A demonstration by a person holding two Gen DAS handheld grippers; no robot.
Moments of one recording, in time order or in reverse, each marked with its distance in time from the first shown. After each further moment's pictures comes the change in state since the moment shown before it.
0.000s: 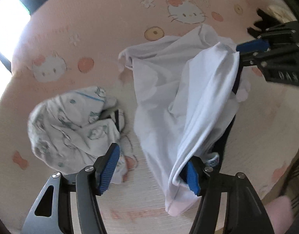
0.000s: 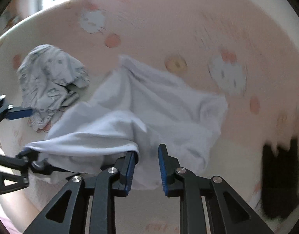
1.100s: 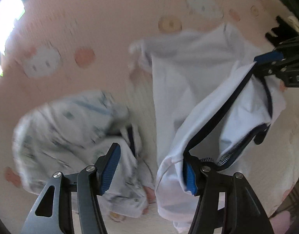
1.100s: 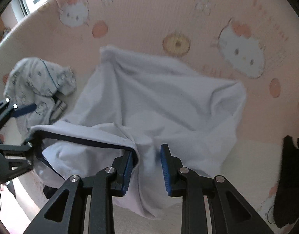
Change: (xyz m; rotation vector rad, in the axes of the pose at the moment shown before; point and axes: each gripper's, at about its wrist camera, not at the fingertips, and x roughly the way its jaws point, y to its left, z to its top) left arm 0.079 0.046 0.044 -0.098 0.157 -0.087; right arm 0.066 -0.028 0.049 0.044 0.184 0.123
